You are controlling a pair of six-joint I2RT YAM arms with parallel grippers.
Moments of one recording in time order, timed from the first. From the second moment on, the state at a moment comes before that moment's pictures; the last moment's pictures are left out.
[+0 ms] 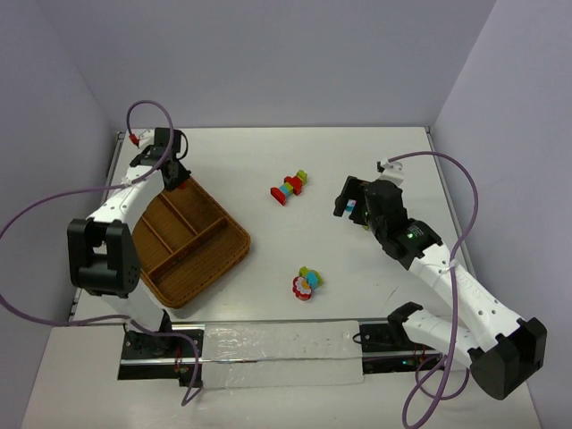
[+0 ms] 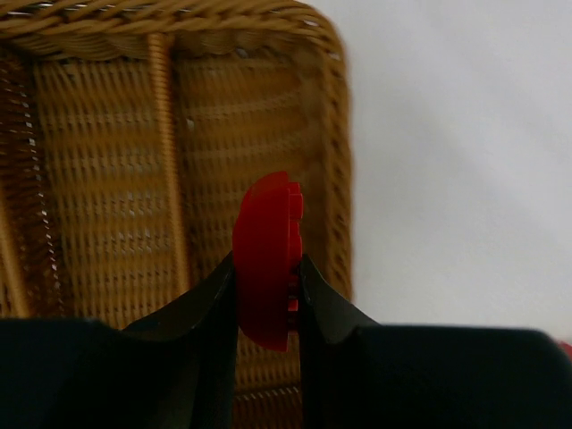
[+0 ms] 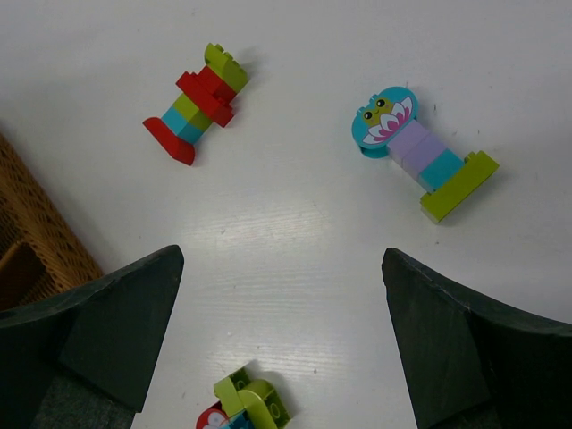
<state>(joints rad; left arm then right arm) -0.15 1.67 1.34 -0.57 -0.39 -0.74 0.50 0.96 0.84 -0.41 0.35 0.57</state>
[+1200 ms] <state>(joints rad) -0.74 1.49 1.19 -0.48 -0.30 -0.65 0.50 0.94 0.82 -0.39 0.30 0.54</state>
